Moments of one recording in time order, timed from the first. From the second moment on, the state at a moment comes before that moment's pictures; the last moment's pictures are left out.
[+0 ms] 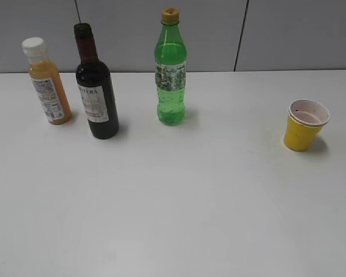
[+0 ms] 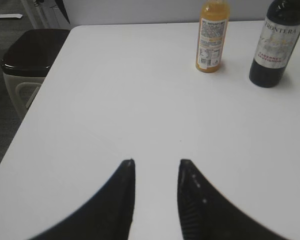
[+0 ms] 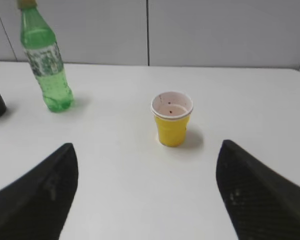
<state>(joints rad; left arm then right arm) 0.01 -0.01 -0.50 -0.03 1.06 0.09 -0.07 0.13 -0.34 0.41 0.60 -0.36</state>
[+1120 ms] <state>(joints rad) 0.01 -0.01 -0.50 -0.03 1.05 0.09 -0.07 1.01 -0.31 0.36 -0.17 -0.43</state>
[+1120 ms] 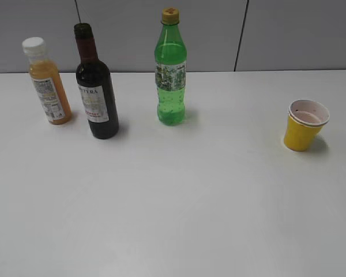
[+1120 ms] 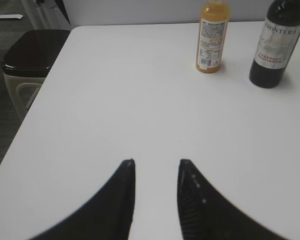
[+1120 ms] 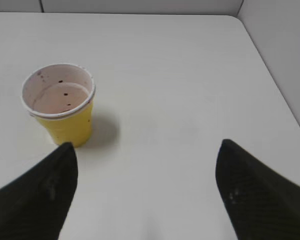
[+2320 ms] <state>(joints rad) 0.01 -0.01 -0.50 -0.03 1.05 0.09 0.05 1.22 -0.13 -0.11 -0.91 0.02</state>
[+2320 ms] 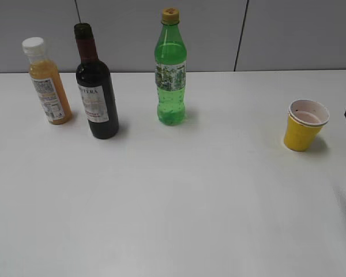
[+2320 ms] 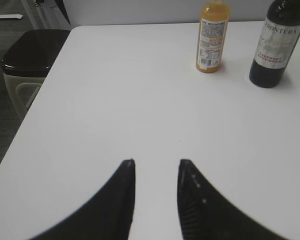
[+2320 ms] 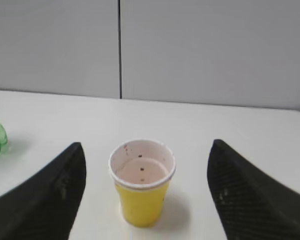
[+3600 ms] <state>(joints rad) 0.01 -0.01 -0.50 -0.03 1.05 0.09 0.05 1.94 -0.24 -0.14 -1.21 -0.03</state>
